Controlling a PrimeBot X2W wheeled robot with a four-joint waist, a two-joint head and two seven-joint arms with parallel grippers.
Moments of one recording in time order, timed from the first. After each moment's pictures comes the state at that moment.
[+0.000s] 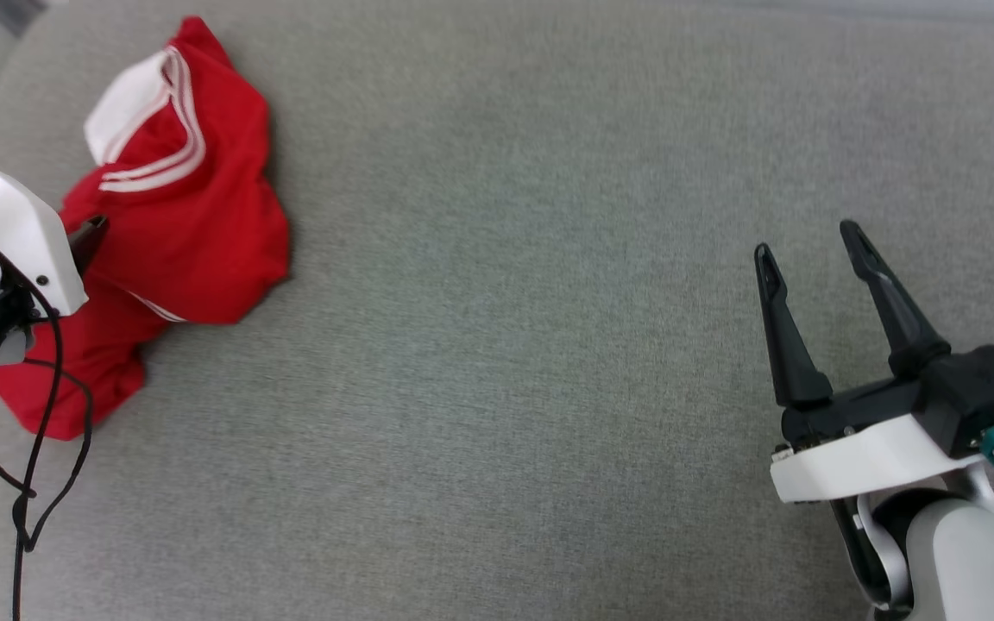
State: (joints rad) left arm -0.84 0.57 -0.21 0.72 -0.62 -0.13 0.54; right arm -0.18 -0.05 0.09 -0.17 0.02 0.13 -0.07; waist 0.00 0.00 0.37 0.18
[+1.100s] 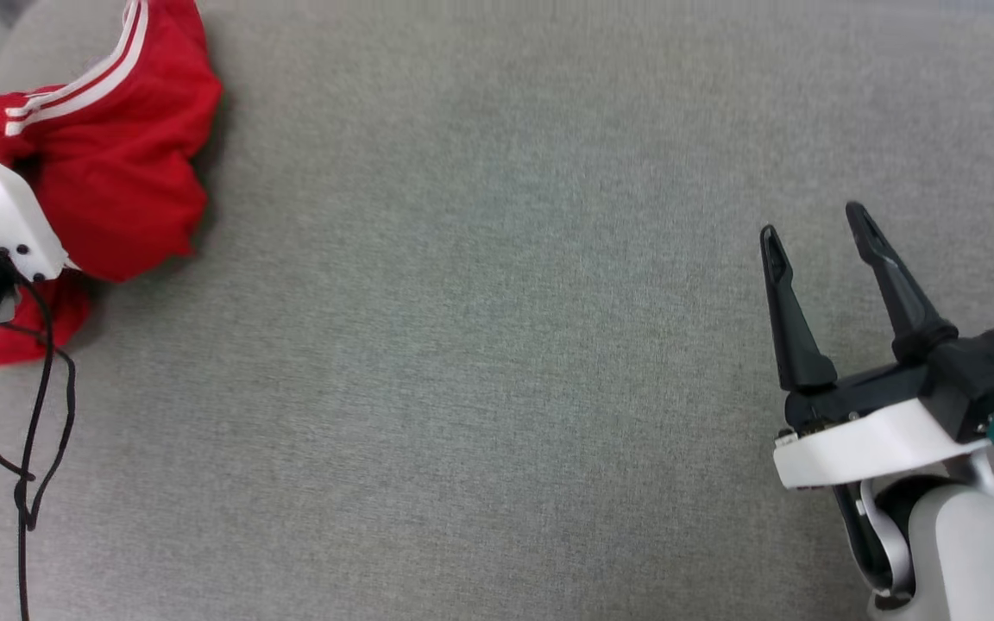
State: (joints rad) left arm -0.96 0.57 -0.30 0.93 -0.65 -0.10 0.21; right arm -0.22 -0.05 0.08 -0.15 0.03 0.13 -0.08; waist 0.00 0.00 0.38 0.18
